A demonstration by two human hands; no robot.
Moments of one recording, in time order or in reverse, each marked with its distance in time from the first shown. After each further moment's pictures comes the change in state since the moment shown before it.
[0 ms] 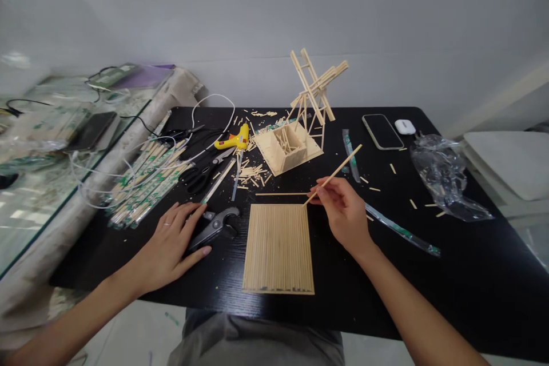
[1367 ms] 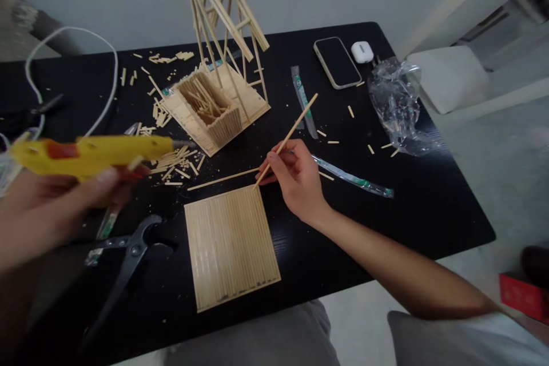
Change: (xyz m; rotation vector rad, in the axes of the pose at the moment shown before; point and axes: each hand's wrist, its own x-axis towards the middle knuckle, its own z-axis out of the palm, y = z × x) left_hand 0.154 -0.029 -0.026 -0.752 -0.066 -0.174; right_hand 0.006 0.013 0.003 0.267 0.026 0.154
